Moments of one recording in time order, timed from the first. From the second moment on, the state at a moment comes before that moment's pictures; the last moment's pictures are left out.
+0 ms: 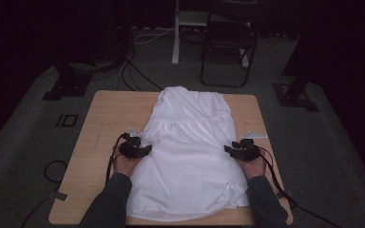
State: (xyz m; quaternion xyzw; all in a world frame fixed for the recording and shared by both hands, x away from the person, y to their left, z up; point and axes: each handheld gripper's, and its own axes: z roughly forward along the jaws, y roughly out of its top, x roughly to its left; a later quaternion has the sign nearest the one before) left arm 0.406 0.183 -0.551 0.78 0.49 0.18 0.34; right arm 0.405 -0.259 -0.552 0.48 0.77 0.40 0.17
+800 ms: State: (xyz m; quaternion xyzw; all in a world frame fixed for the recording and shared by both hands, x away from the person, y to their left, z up) left arm 0.278 0.205 -0.558 0.80 0.45 0.17 0.35; right arm 0.292 -0.271 -0.562 0.46 0.80 0.35 0.14
